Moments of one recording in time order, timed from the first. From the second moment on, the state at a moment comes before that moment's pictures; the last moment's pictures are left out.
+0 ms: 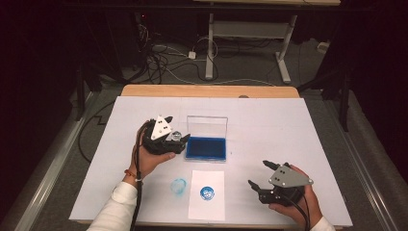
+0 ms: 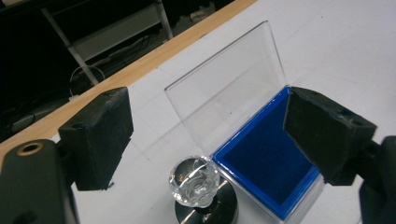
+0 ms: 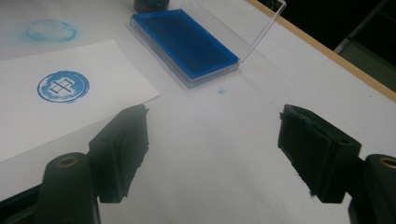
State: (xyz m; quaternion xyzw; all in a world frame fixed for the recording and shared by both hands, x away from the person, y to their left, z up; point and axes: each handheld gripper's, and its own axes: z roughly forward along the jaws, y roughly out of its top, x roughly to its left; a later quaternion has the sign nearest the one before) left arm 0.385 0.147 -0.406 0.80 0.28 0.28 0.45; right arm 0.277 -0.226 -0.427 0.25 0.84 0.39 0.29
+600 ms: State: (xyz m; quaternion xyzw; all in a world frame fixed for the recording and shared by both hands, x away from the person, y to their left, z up) left arm 0.364 0.142 -0.400 0.81 0.25 0.30 0.44; right arm 0.275 -0.227 -0.425 0.25 0.83 0.40 0.30
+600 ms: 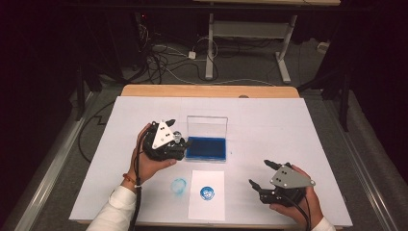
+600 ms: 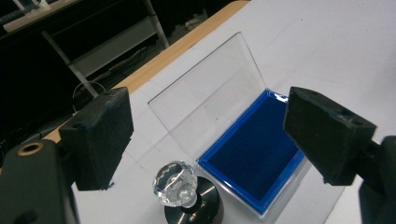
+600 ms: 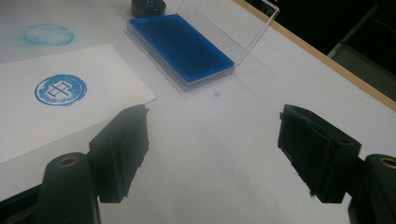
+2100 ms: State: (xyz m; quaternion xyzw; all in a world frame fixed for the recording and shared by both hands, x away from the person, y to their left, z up) left arm 0.310 0.179 -0.409 0.82 0.22 0.31 0.43; right arm 0.269 -0.236 -0.415 0.27 0.80 0.41 0.34
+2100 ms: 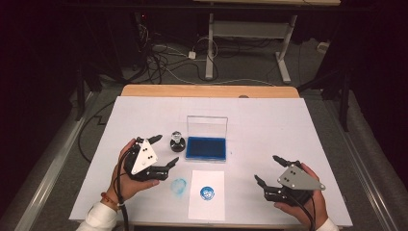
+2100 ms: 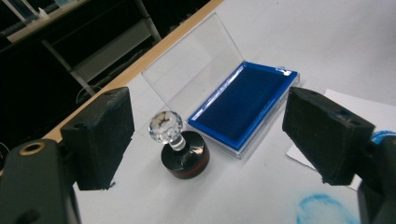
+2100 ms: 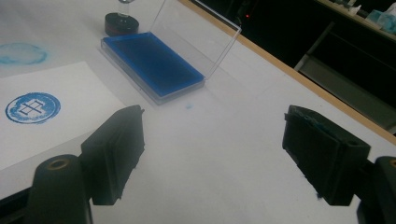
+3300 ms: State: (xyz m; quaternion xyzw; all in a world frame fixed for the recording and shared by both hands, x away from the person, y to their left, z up) left arm 0.274 0.220 -0.451 0.83 0.26 0.30 0.39; right arm 0.252 -0.259 -0.425 0.31 0.77 0.41 0.38
